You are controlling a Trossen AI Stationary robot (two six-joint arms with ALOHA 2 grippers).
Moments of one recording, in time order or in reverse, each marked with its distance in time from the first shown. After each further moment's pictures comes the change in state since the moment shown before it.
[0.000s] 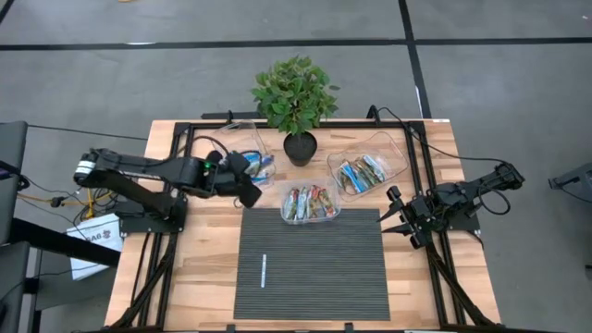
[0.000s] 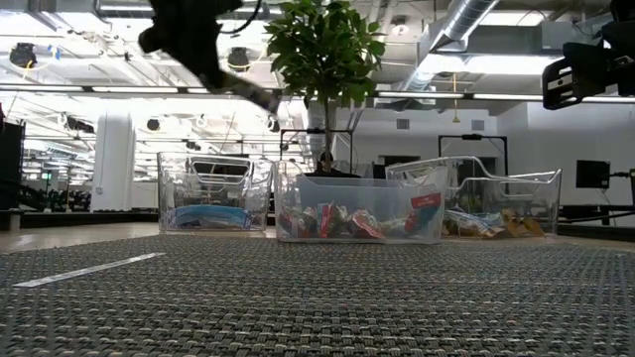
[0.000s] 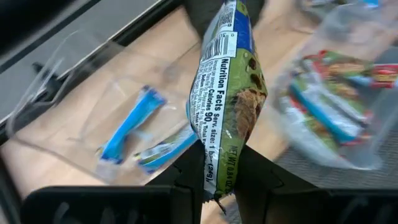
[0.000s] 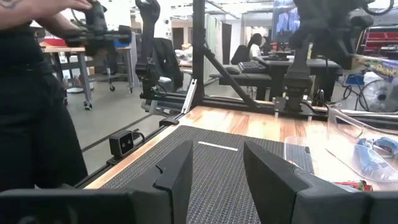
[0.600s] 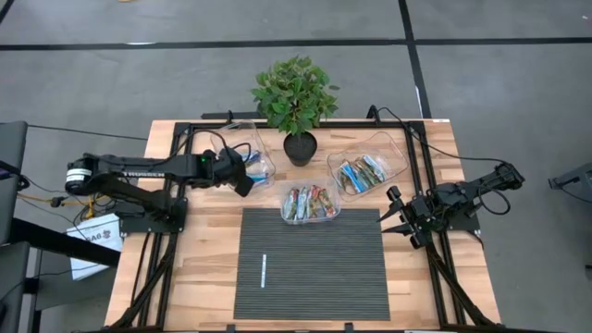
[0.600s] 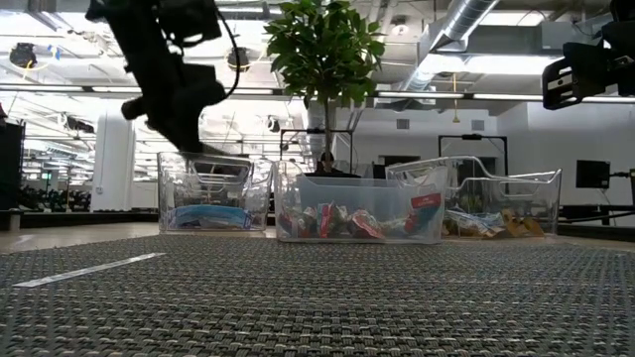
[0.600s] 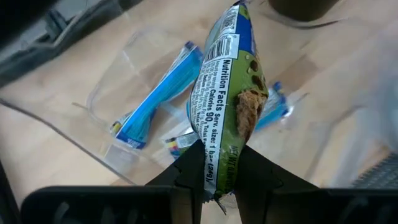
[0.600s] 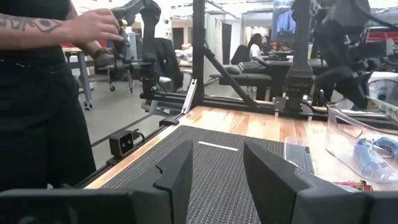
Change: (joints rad) left arm 0.267 -0.114 -0.401 0.318 0.119 0.119; right arm 0.000 0.000 0.000 0.000 0.000 0.000
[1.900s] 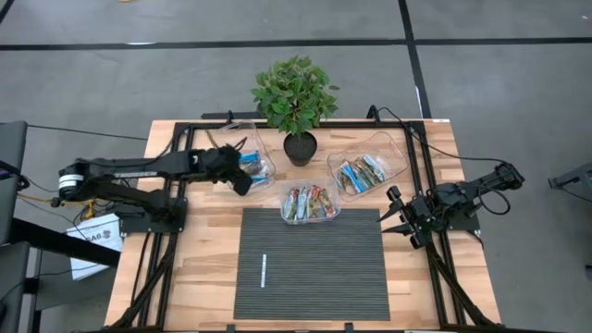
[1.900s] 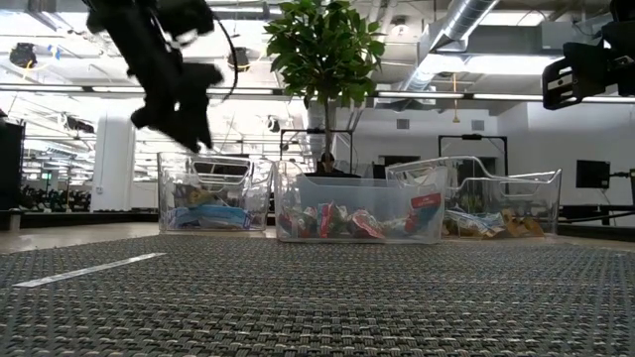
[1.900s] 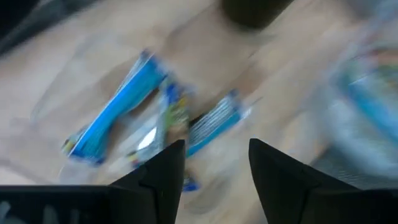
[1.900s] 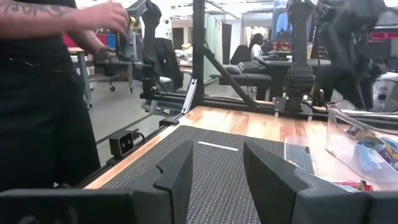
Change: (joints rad) left arm 0.098 -0.077 -0.062 0.139 0.219 0.125; right arm 0.000 0.000 0.000 0.000 0.000 0.000
